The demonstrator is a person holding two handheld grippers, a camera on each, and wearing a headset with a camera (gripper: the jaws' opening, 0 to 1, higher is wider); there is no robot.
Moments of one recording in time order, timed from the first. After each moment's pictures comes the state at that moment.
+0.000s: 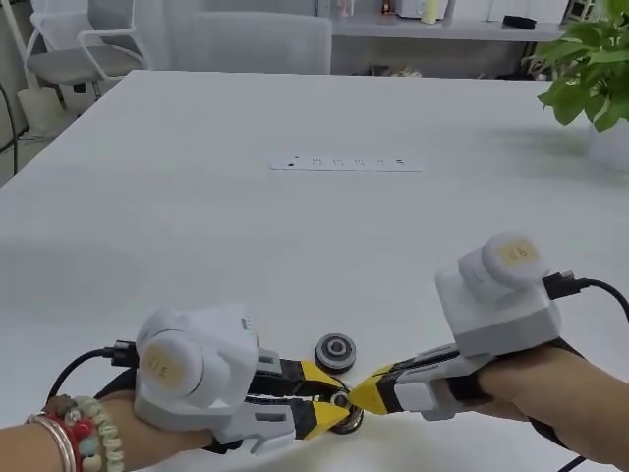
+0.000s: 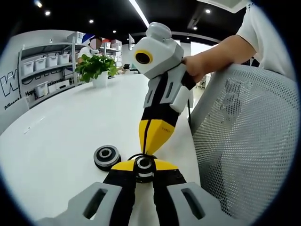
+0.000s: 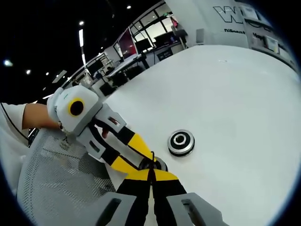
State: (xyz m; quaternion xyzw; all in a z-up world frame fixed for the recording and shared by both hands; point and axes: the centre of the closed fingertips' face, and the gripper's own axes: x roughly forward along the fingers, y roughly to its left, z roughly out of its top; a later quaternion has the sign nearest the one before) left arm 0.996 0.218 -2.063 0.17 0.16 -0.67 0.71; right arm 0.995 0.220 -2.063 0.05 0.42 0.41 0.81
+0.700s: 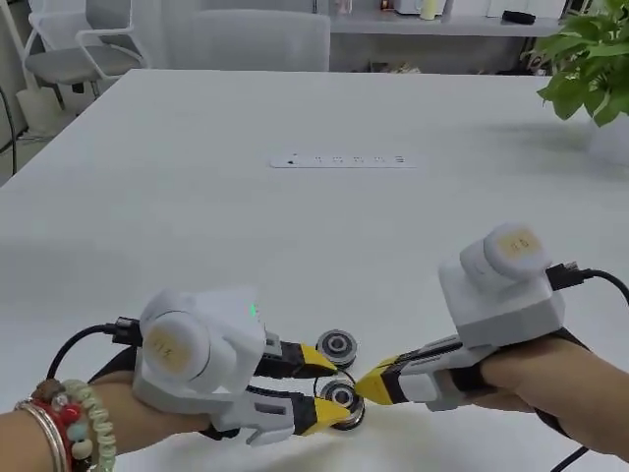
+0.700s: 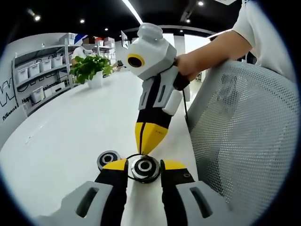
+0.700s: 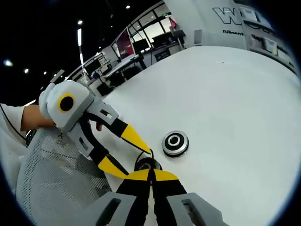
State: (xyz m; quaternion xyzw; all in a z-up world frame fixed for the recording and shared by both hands) left arm 0.995 0.219 -2.047 0.21 0.15 -0.68 0.69; right arm 1.002 0.211 -2.062 0.04 0.42 0.40 0.82
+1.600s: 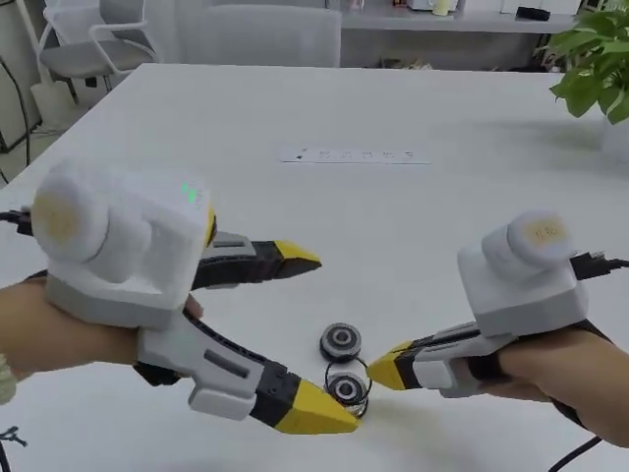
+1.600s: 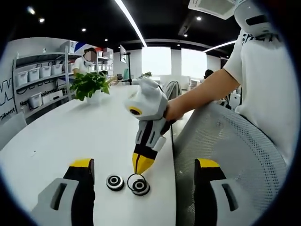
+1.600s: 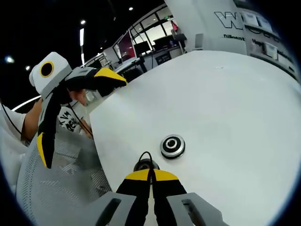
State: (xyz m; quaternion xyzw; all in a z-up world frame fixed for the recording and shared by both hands) left arm 0.982 0.237 -1.951 0.16 0.13 -0.70 0.69; right arm 1.002 0.205 -2.052 0.03 0.40 0.40 0.82
